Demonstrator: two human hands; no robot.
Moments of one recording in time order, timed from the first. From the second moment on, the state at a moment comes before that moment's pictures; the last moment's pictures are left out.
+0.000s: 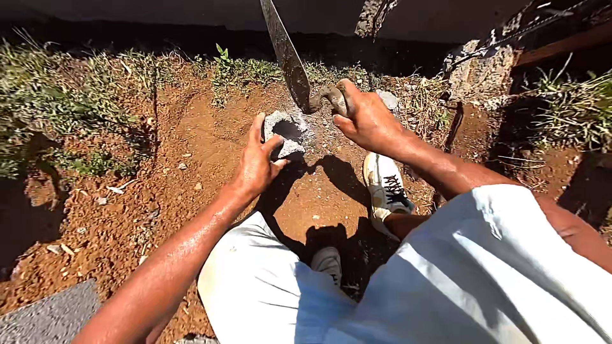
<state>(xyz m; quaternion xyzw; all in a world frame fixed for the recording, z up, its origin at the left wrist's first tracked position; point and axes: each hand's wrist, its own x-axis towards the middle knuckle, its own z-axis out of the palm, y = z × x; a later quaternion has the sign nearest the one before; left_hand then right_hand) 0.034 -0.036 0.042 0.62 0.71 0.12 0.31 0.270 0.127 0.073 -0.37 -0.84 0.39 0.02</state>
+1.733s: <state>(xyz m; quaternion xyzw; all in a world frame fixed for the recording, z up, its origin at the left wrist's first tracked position) 0.035 -0.028 0.043 0.62 0.72 0.08 0.30 0.276 0.111 0.013 -0.39 -0.81 0.43 -0.06</state>
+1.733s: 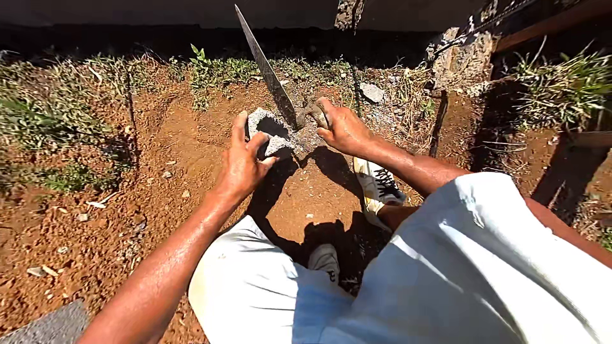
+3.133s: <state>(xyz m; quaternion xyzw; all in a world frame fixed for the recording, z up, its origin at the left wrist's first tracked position) 0.018 -0.017 0.037 0.58 0.74 0.12 0.30 0.298 0.119 0.062 -0.36 -0.82 0.44 -0.02</state>
